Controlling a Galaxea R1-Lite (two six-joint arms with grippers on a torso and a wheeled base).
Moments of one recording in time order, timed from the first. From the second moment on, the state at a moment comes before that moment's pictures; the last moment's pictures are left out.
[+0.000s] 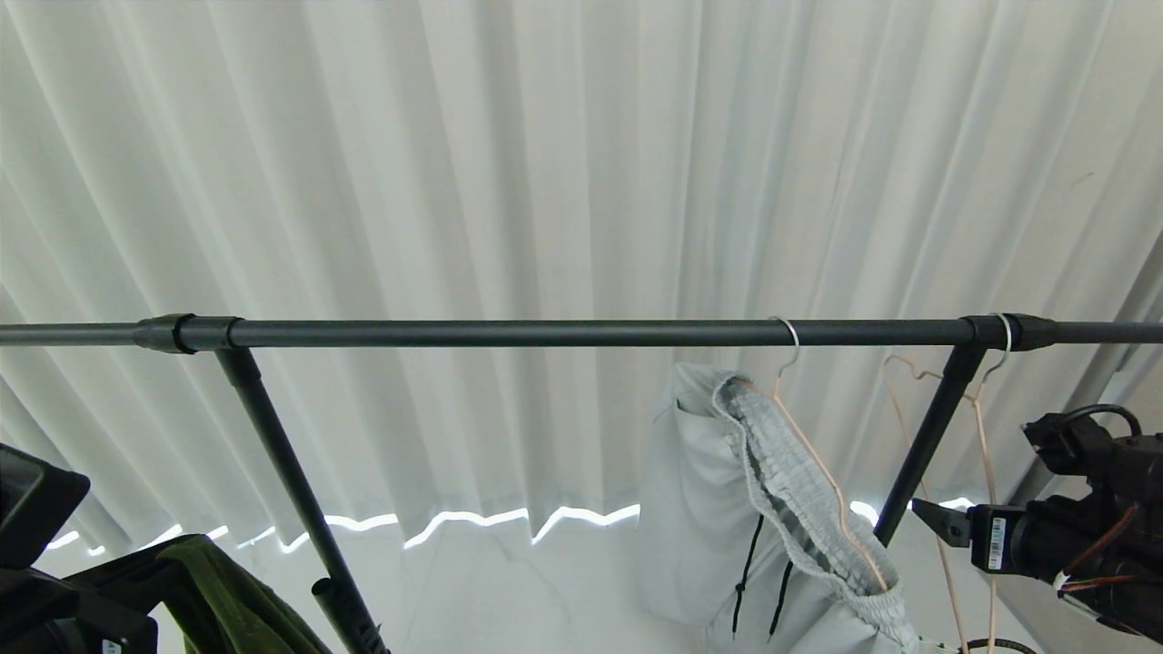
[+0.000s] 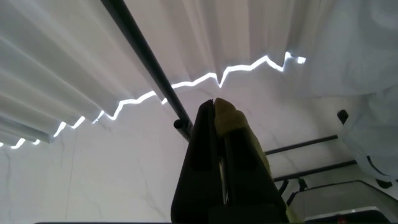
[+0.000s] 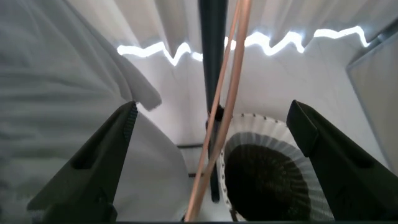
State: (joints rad) left arm -0.28 0.86 -0.39 -0.03 0.16 0.19; right arm 0.24 1.53 -0.25 -0.76 -0.12 0.23
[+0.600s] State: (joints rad) left arm -0.28 0.86 -0.39 -0.03 0.16 0.19; right arm 0.22 1.55 -0.25 -0.76 -0.12 0.23
